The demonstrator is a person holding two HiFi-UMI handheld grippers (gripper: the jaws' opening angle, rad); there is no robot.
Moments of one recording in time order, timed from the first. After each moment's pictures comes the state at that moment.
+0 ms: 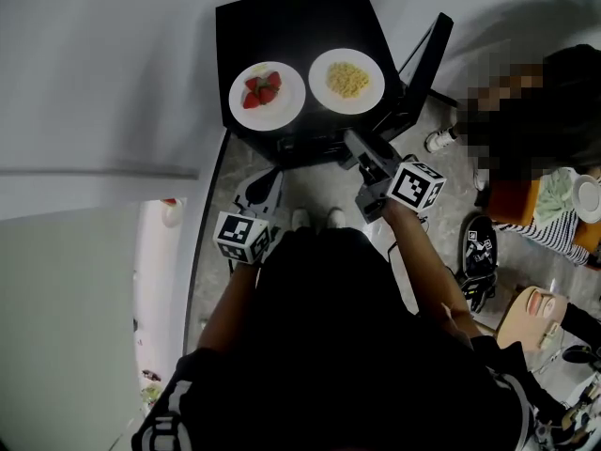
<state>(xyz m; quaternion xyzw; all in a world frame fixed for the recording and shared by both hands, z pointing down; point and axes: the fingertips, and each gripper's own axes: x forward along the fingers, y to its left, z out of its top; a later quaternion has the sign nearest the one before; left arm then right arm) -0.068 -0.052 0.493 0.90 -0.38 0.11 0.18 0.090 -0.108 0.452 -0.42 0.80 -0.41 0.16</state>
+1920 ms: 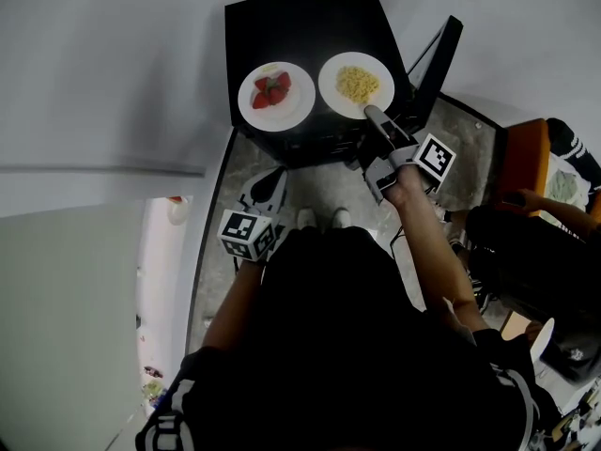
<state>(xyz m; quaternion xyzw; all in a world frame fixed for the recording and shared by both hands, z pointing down) -0.075 -0.059 0.501 0.89 -0.39 0.10 0.21 0.119 -0.157 0.459 -0.39 0.60 -0.60 0.35</state>
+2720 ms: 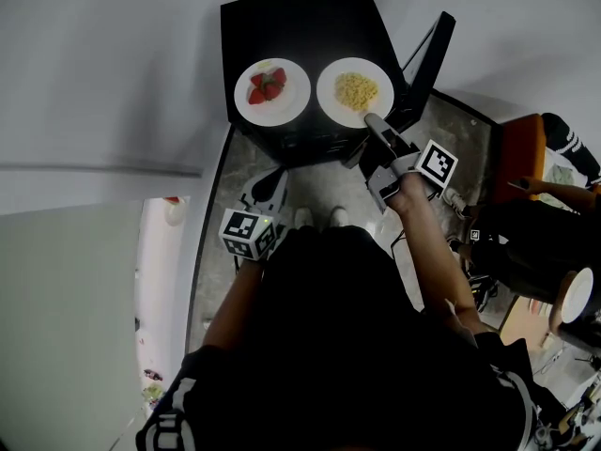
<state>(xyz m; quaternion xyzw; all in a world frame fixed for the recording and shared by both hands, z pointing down) -0.068 -0.045 0.500 0.90 -0.38 0.10 0.21 0.122 -0.122 0.452 -0.39 0.61 -0.60 0.34</state>
